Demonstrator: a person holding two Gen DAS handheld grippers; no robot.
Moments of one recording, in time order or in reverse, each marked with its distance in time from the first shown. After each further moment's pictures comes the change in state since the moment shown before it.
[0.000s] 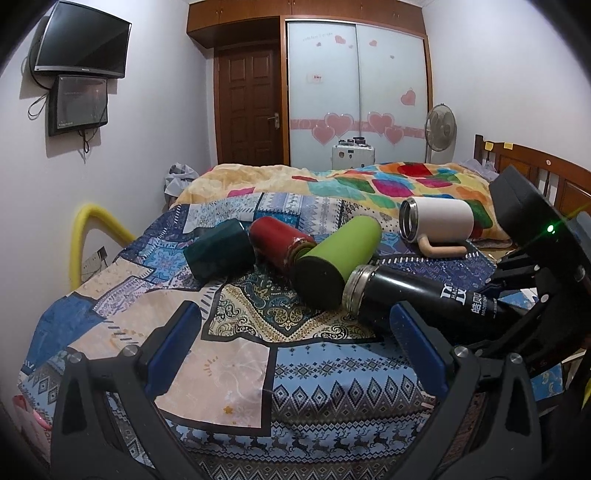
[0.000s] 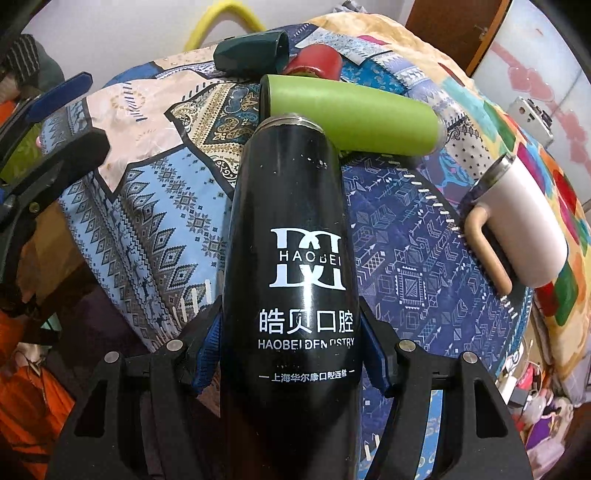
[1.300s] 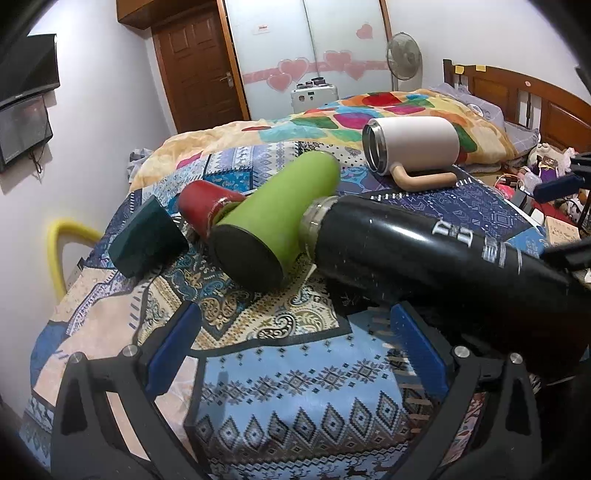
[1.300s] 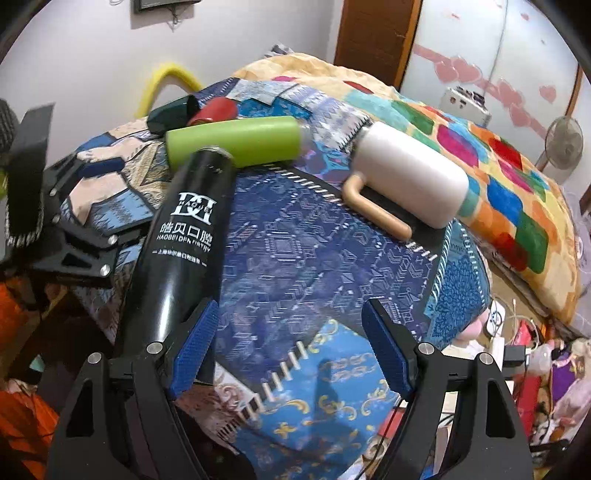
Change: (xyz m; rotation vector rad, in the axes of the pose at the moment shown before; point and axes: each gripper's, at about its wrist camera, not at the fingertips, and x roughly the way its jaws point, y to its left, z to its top) left arm 0.073 -0.058 0.000 0.212 0.209 -0.055; right arm -0.055 -0.060 -0.072 0.178 -0.232 -0.099
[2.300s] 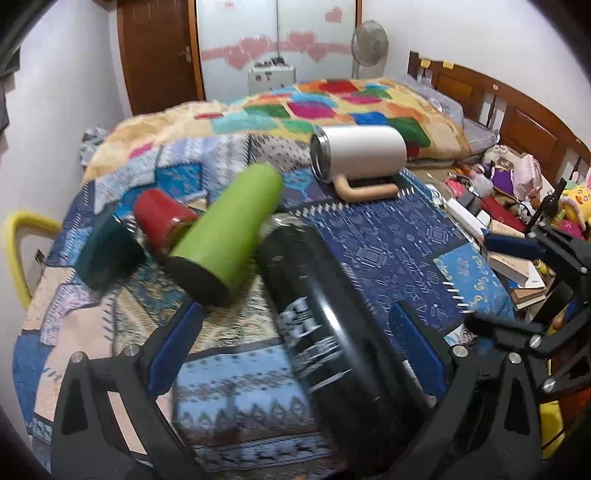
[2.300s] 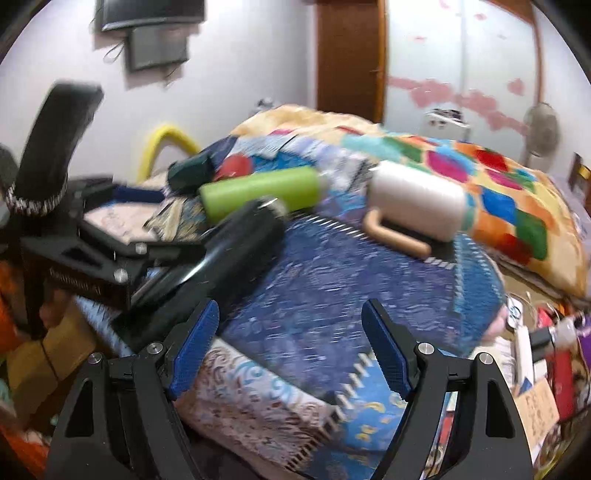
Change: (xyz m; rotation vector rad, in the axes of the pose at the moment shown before) left arm -0.021 -0.008 0.043 -0.008 0.136 -0.231; right arm -0.030 0.022 -0.017 0.207 -0.240 -0.033
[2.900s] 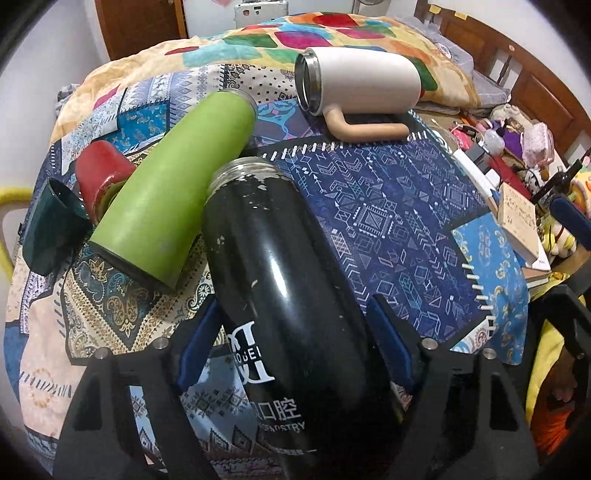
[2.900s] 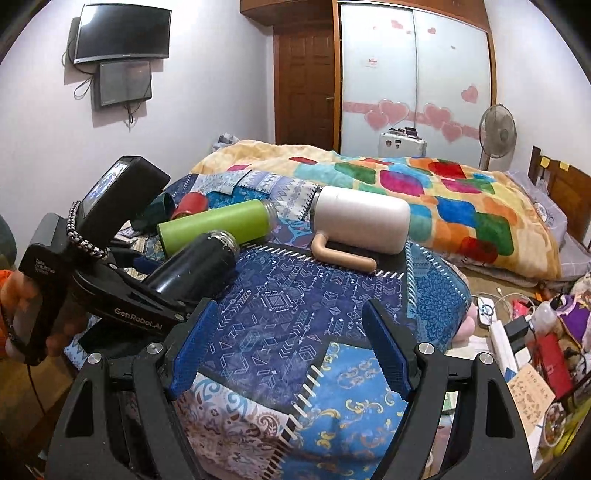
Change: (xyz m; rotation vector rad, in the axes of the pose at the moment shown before) left arm 0.067 -0.011 0.012 -0.021 0.260 -0.041; right arm -0.009 -0.017 -0.005 0.062 -0.120 -0.085
